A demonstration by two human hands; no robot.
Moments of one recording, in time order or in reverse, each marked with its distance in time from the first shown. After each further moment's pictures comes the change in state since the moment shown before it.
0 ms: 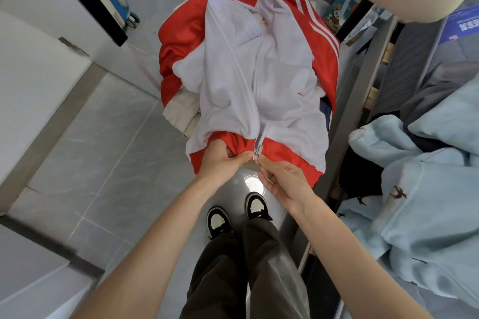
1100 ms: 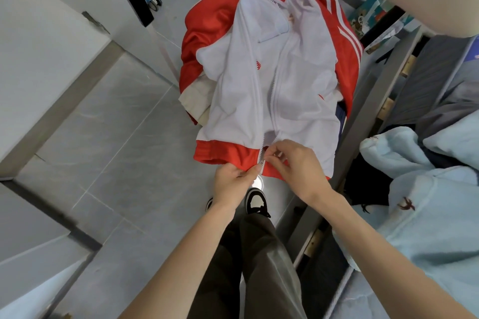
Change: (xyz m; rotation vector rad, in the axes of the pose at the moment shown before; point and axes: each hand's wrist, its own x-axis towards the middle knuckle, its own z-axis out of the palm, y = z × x) left_hand -0.041 -0.036 0.028 -0.416 0.189 -0.191; right_hand -0.001 -0.025 -0.002 -1.508 -0.164 -0.847
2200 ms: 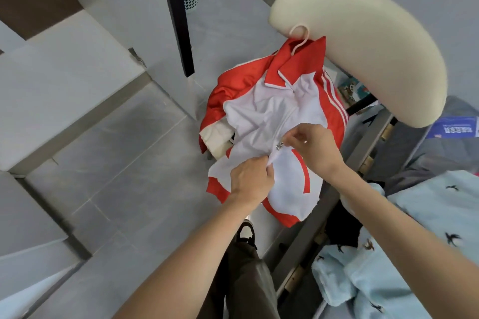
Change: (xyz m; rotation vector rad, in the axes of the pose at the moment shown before) left_hand -0.018 0.105 0.008 0.918 0.127 0.590; right_hand 0.064 -0.087 -0.127 0.072 0.066 0.035
